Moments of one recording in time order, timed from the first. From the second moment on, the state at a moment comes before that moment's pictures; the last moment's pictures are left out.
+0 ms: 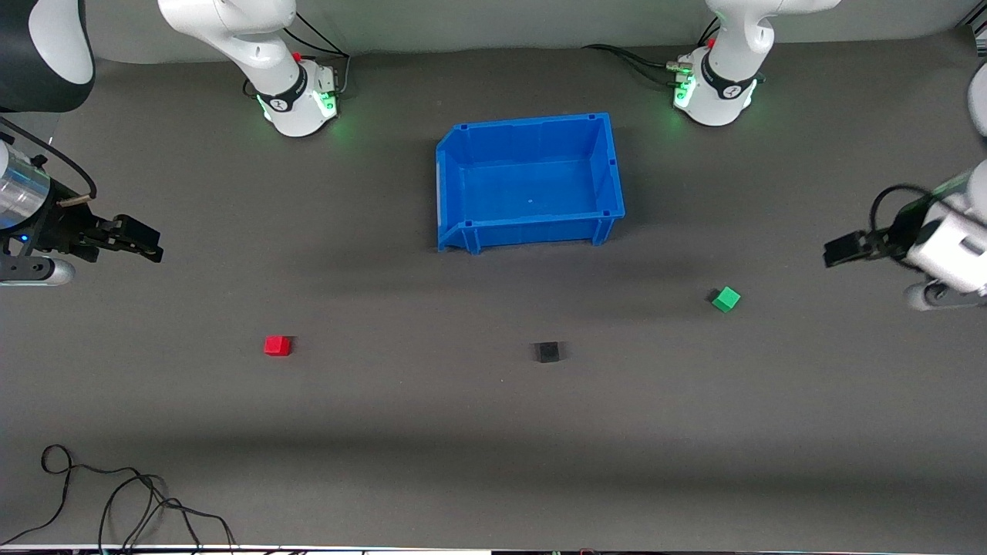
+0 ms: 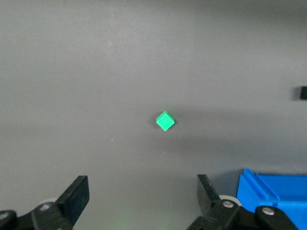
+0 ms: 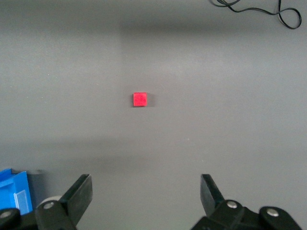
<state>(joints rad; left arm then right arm) -0.02 0.16 -0.01 -1.59 0.00 1.63 -0.15 0.02 0.04 0.00 -1.63 -0.04 1.66 0.06</state>
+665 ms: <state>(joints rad) -0.06 0.27 -0.02 -1.90 0.00 2.02 -0.73 0.02 0.04 0.00 -1.63 -0.04 1.66 0.06</state>
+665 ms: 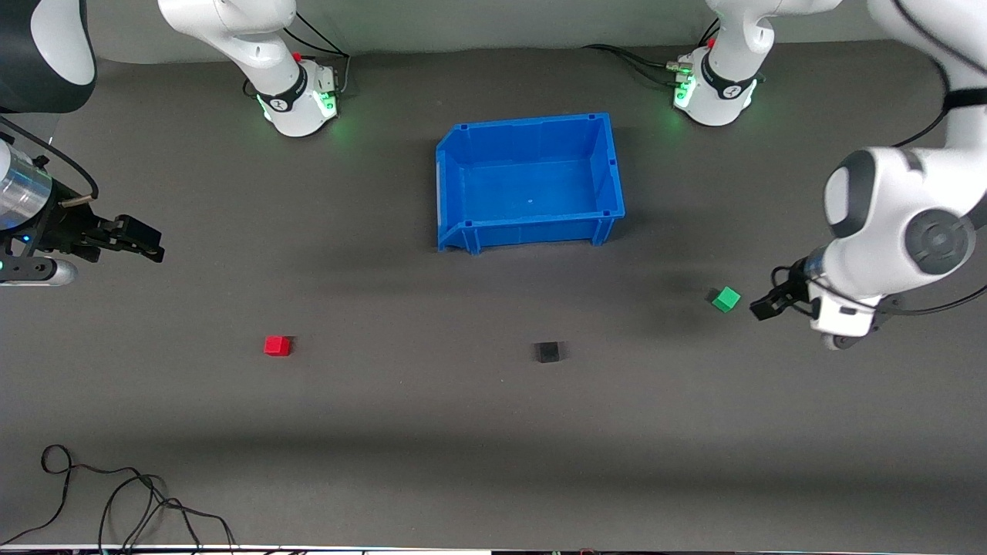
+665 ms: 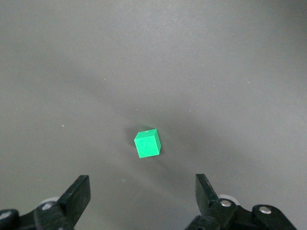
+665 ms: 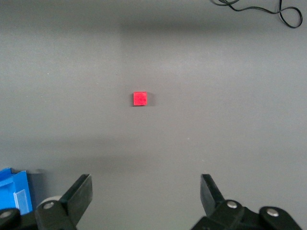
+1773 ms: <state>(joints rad) -0.07 0.45 -0.01 -2.06 -0.02 2.31 -1.01 0.04 0.50 0.00 -1.66 -0.04 1.95 0.14</state>
